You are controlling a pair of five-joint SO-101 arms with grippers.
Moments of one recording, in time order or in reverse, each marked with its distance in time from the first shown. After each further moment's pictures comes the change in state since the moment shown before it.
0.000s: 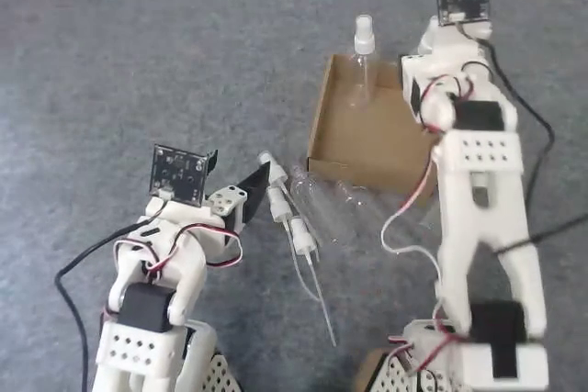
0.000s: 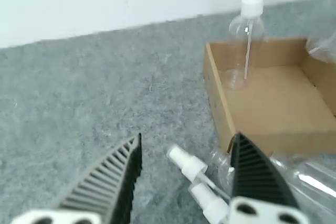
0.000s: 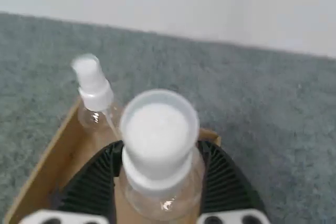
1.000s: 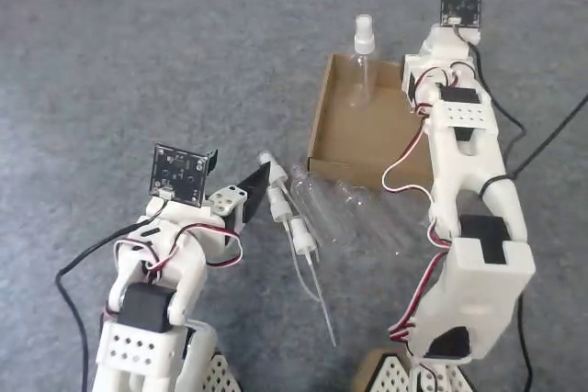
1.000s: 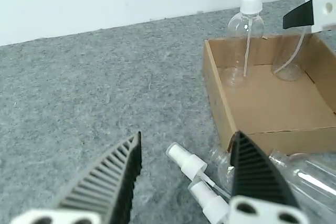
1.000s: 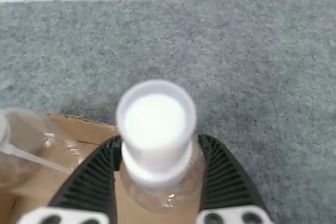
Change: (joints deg) left arm 0.0 0.0 0.1 0.0 0.0; right arm 3.3 31.0 -10.1 -18.1 -6.9
